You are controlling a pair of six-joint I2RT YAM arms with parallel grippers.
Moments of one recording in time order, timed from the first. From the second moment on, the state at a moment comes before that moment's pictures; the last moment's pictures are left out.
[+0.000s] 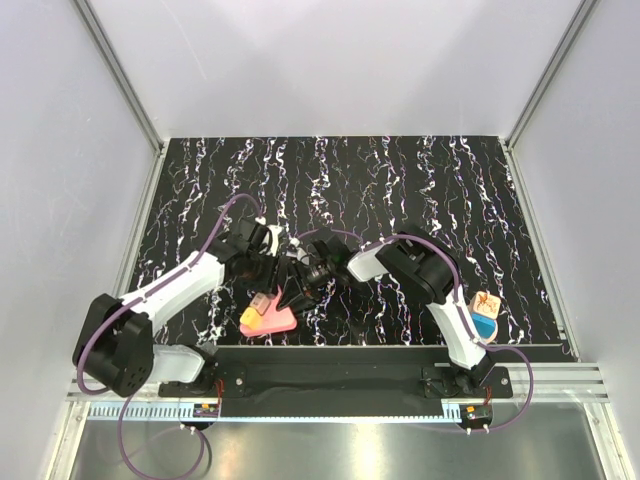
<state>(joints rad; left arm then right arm) -0.50 1.31 0.80 -0.65 0.16 -0.23 0.82 2.23 1.14 0.42 -1.03 1.04</state>
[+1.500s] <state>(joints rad) 0.01 0.75 0.78 -0.79 0.03 -0.65 0.84 2.23 1.17 0.33 -1.00 1.02</state>
